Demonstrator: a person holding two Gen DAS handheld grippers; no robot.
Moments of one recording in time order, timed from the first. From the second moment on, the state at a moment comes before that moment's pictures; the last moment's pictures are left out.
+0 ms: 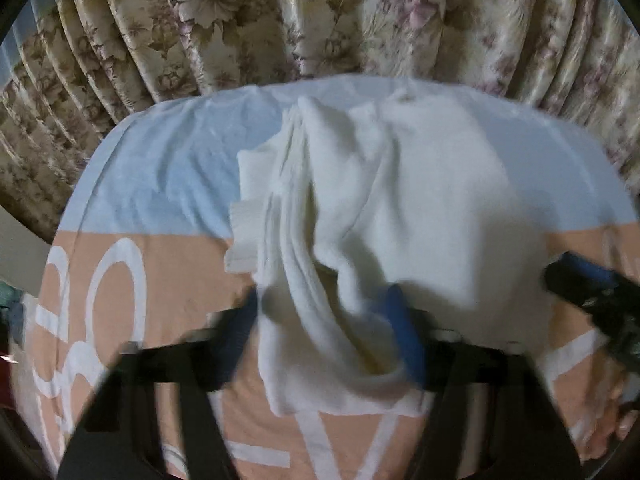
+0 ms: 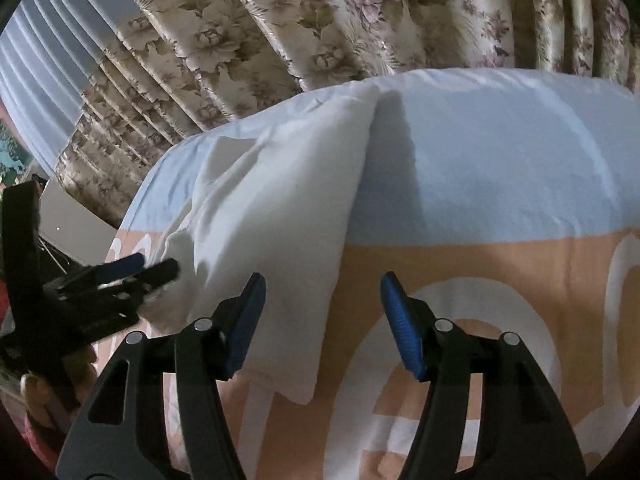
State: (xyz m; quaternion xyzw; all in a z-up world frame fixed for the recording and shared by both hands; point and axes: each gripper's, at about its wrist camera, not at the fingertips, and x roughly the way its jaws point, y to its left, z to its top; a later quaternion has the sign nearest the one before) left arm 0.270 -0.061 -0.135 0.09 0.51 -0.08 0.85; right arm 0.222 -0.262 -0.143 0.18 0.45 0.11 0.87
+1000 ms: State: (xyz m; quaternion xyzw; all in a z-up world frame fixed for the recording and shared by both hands) left arm 0.233 -0.002 -0.115 0.09 0.47 -0.03 0.88; right arm 0.196 -0.218 -0.134 0.06 0.43 0.08 0.90
